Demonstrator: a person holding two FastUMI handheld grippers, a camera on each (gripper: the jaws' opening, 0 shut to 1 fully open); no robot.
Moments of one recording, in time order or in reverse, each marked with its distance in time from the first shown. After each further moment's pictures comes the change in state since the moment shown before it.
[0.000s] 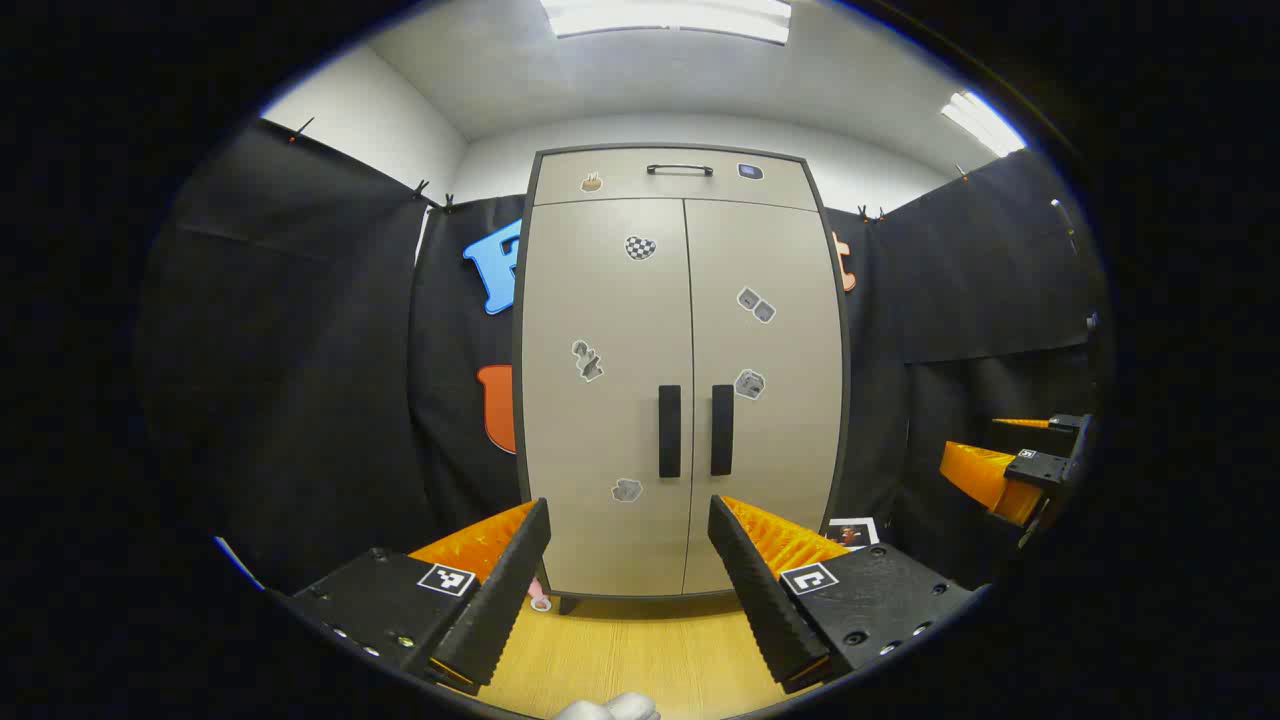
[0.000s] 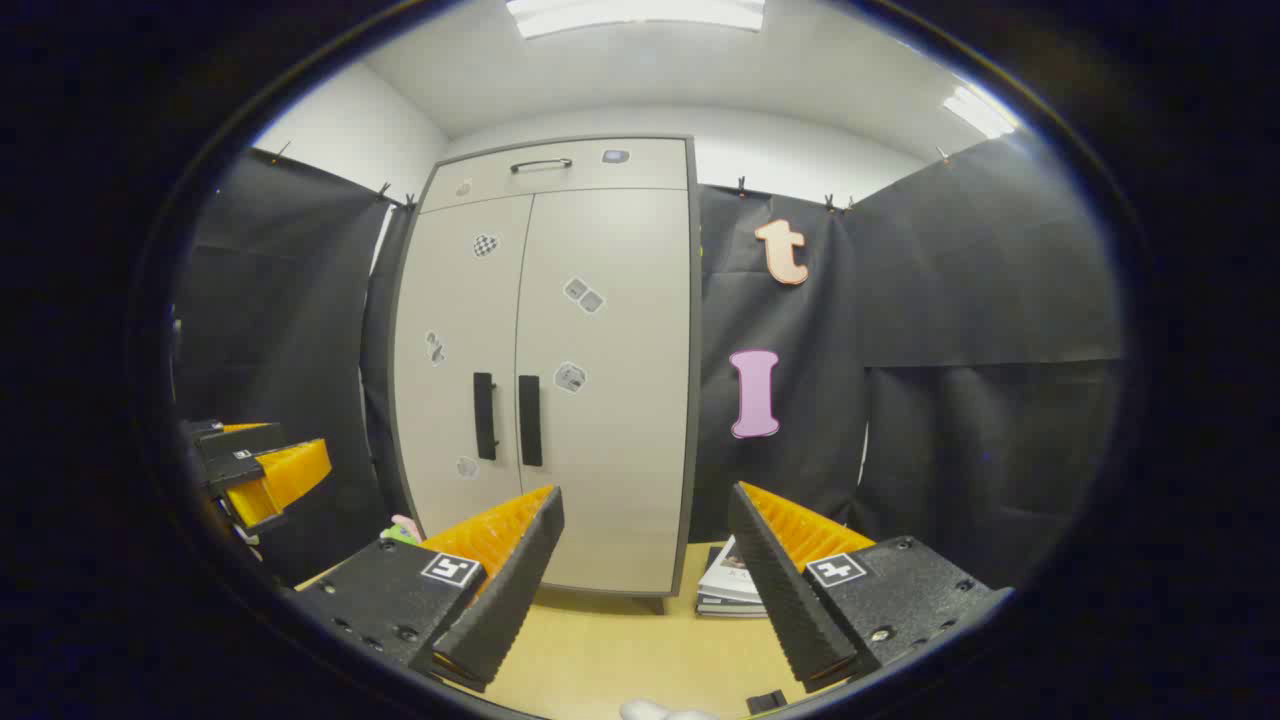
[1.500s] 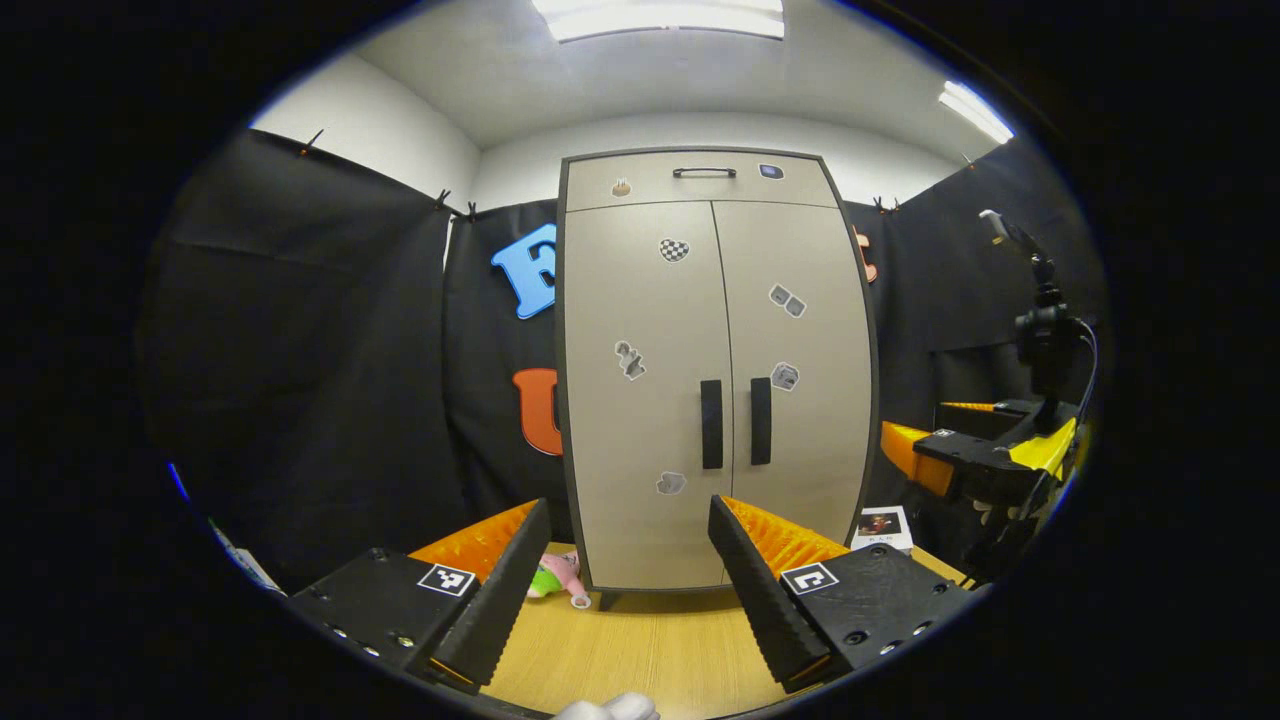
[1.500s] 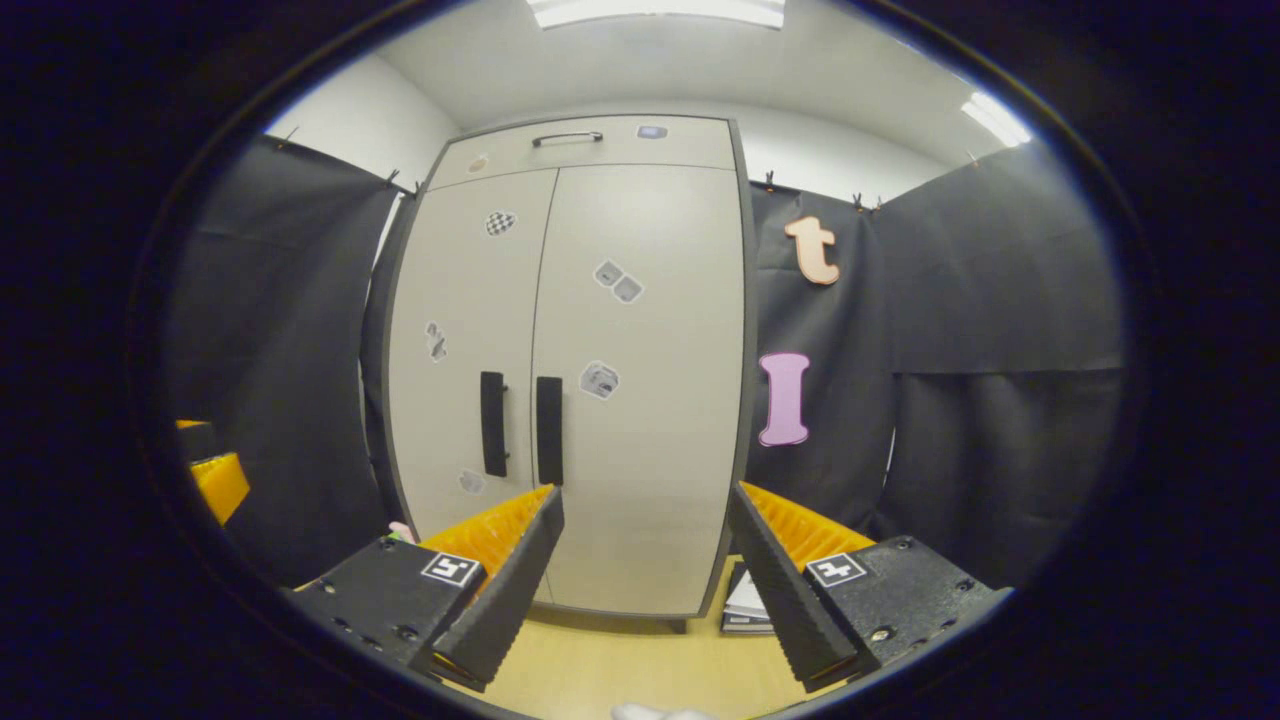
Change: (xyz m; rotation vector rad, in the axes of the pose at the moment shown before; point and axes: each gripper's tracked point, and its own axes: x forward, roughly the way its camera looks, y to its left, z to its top) left arm -0.028 0.043 -0.001 0.034 0.002 0.087; right arm 0.087 0.056 0.006 -0.022 -0.006 0.030
